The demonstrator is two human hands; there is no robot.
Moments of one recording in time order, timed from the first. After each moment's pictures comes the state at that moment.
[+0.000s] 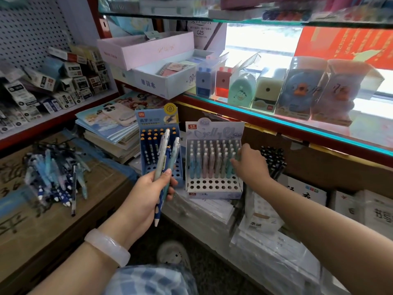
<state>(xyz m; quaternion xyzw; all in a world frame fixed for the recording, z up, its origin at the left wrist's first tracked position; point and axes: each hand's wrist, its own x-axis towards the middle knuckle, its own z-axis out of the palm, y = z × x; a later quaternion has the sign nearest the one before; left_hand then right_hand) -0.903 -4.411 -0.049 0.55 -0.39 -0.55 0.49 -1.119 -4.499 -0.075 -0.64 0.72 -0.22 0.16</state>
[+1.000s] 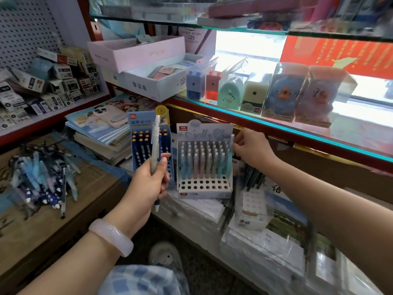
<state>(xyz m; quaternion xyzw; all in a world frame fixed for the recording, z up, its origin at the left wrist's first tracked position) -0.918 -4.417 -0.040 0.52 -0.43 -0.51 0.52 -1.147 -4.497 -0.024 -0.68 0.66 -0.27 0.16</state>
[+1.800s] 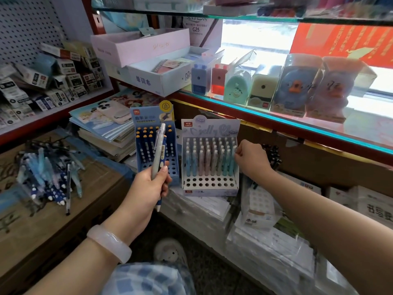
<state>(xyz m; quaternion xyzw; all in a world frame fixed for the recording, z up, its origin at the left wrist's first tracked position) -0.910 -4.414 -0.054 0.57 -0.42 -0.50 0.51 -1.135 -4.505 -0.070 -0.66 0.71 -0.21 0.15</state>
